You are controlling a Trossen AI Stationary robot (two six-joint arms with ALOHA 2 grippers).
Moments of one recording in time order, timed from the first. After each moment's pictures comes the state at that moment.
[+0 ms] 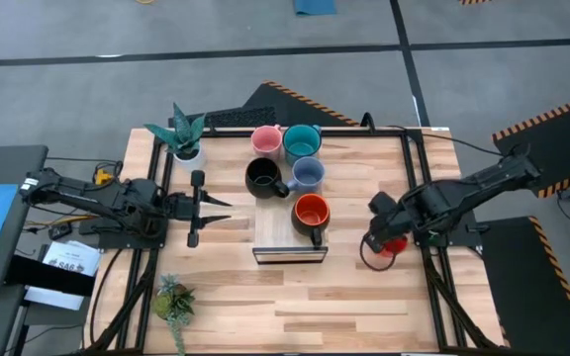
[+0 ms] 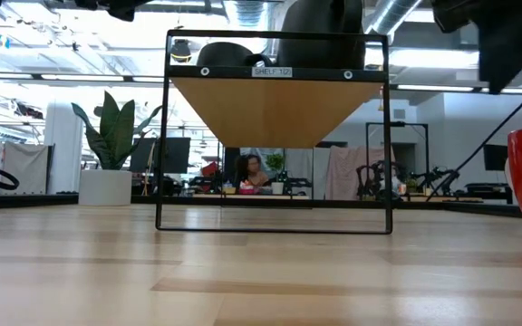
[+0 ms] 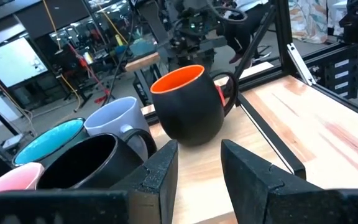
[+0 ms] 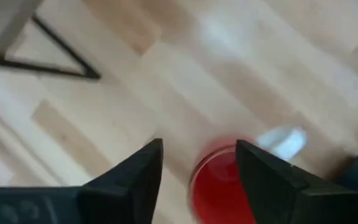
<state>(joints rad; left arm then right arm) -0.19 0.64 0.52 0.11 -0.20 0.35 0.37 1.16 1.05 -1.20 0.18 1.20</state>
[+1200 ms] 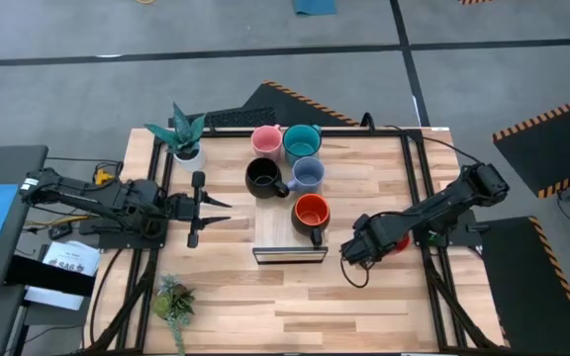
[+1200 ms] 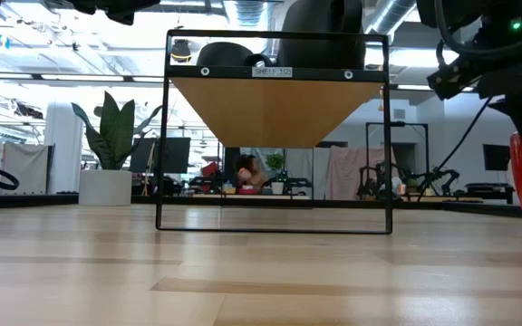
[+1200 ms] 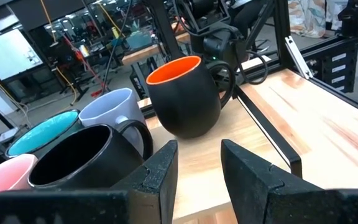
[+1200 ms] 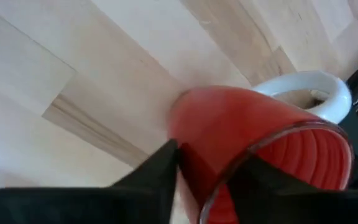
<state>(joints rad) -0.19 0.64 0.52 0.08 -0.20 0.33 0.38 1.58 1.05 -1.32 0.07 1.20</state>
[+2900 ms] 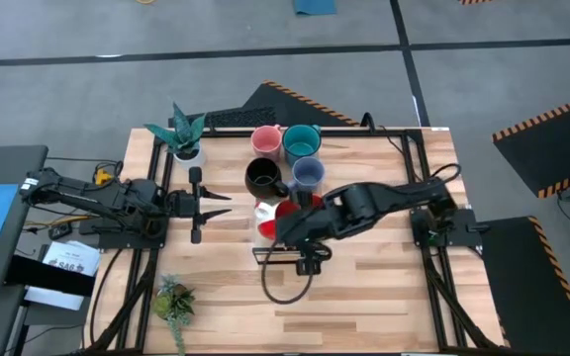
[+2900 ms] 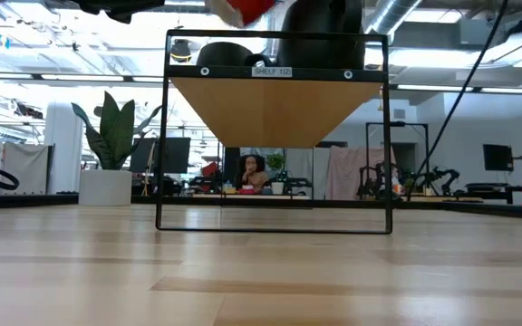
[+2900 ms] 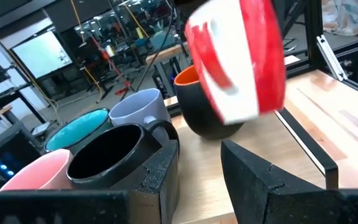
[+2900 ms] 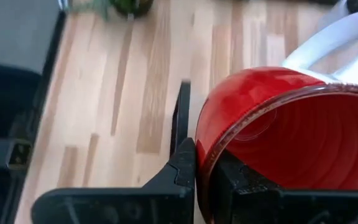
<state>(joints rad) -0.19 0.64 0.52 0.11 -0.30 0.36 0.29 2.01 2.35 -1.29 0.21 0.12</state>
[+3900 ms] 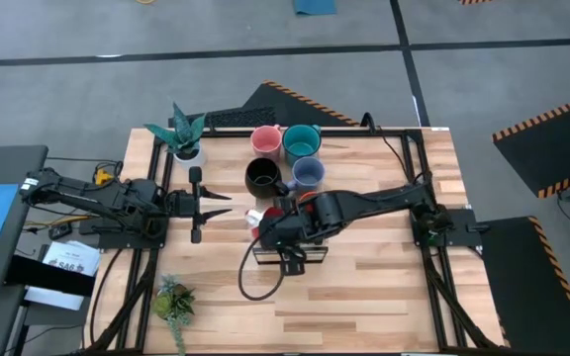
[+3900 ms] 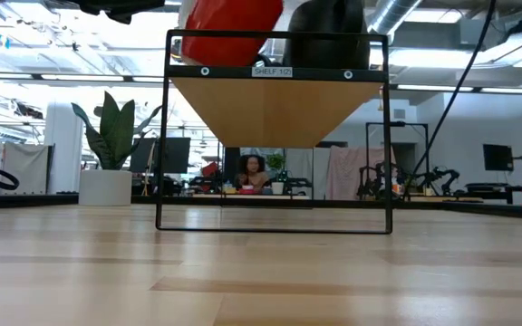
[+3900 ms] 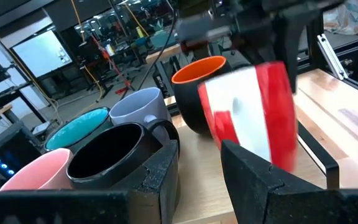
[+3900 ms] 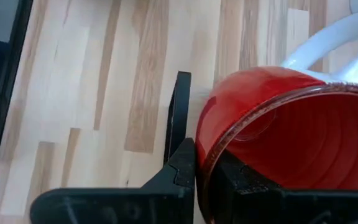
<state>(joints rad) -0.19 0.64 0.52 0.11 -0.30 0.36 0.25 2.12 2.33 -1.25 0.15 0.08</state>
